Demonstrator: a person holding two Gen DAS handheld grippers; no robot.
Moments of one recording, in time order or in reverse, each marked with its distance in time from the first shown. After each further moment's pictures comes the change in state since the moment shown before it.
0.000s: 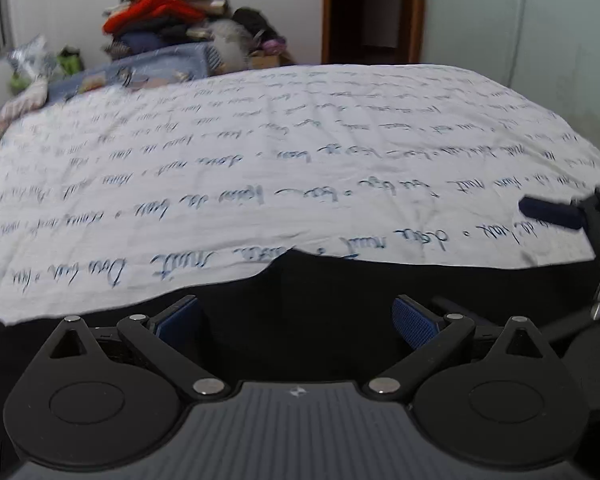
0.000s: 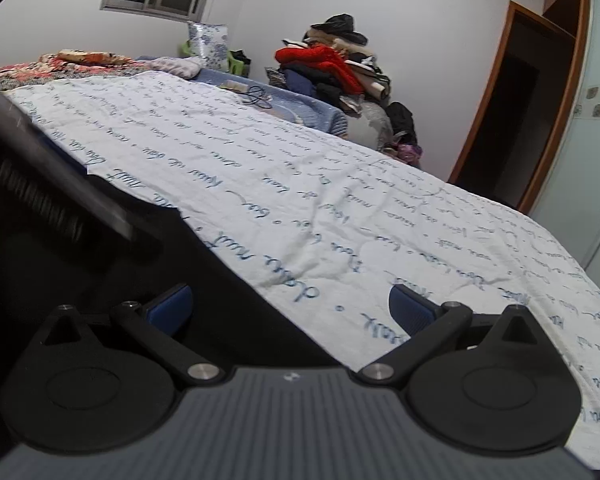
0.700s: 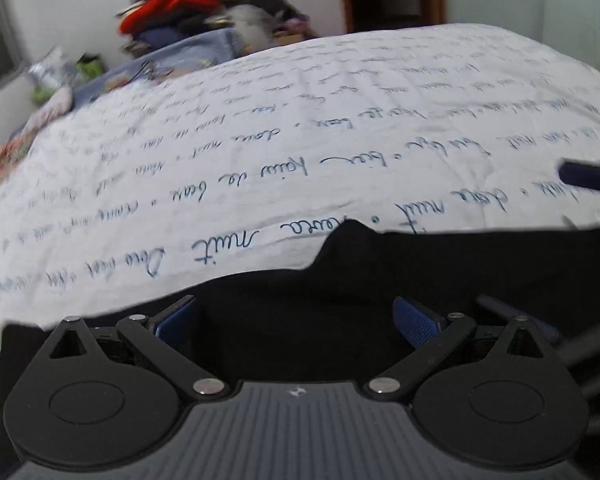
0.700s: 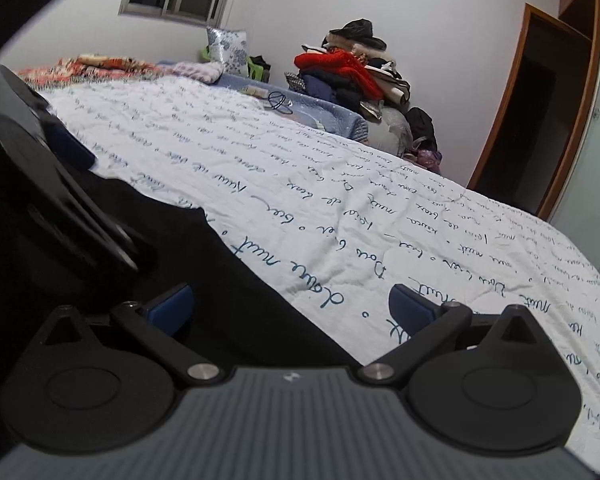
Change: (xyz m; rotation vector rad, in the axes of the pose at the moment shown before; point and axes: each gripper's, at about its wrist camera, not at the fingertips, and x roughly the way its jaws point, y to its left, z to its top) left arm 0.022 0.008 -0.001 0.011 0.085 0.133; right arm -0.002 0.009 0.001 -0.029 -0.010 0.073
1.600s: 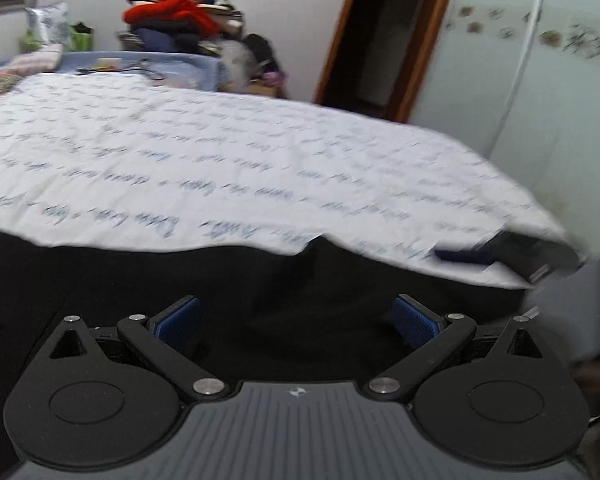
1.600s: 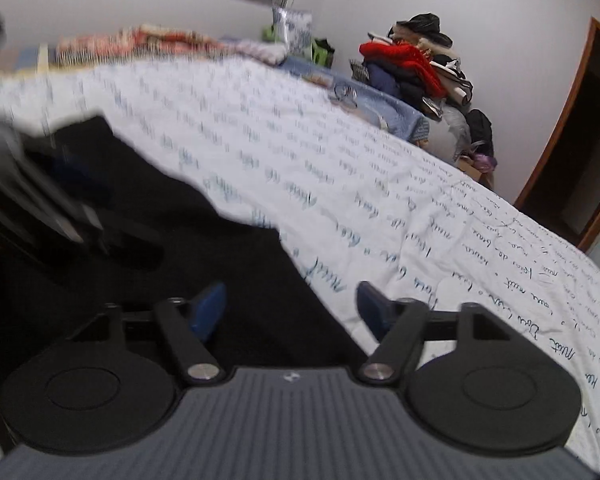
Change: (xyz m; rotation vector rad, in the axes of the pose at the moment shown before) left arm -0.059 0.076 -0.048 -0.243 -0.182 -0.339; right arm -0.008 0.024 0.027 -0.137 0.073 0.150
